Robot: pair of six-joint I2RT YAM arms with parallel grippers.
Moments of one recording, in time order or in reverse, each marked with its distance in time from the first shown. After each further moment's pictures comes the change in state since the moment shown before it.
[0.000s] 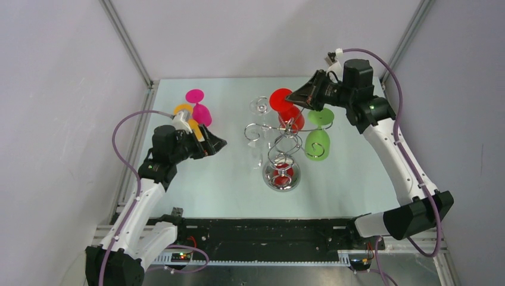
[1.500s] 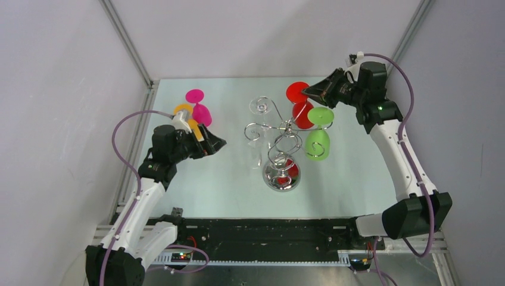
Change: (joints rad) left arm 0.009 0.007 0.000 0.000 0.000 0.000; right arm -0.165 -0.031 -0.117 0.117 0.007 0.087
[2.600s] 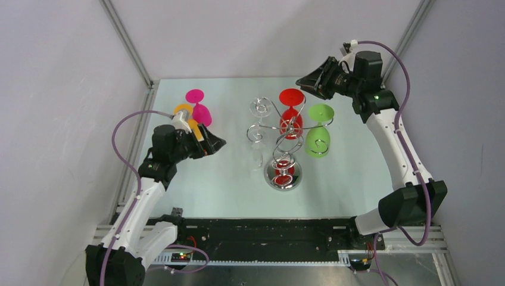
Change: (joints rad) left arm 0.004 0.004 0.000 0.000 0.000 -0.001; right arm 0.029 0.111 0.144 -0.048 0.004 -0.114
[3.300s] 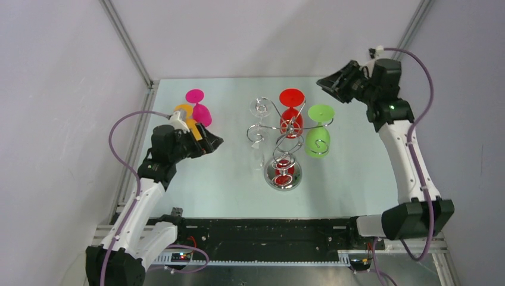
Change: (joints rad) left arm 0.003 -0.005 0.000 0.000 -0.056 0.001; right arm -0.090 -0.087 -0.066 -0.013 0.143 -0.037
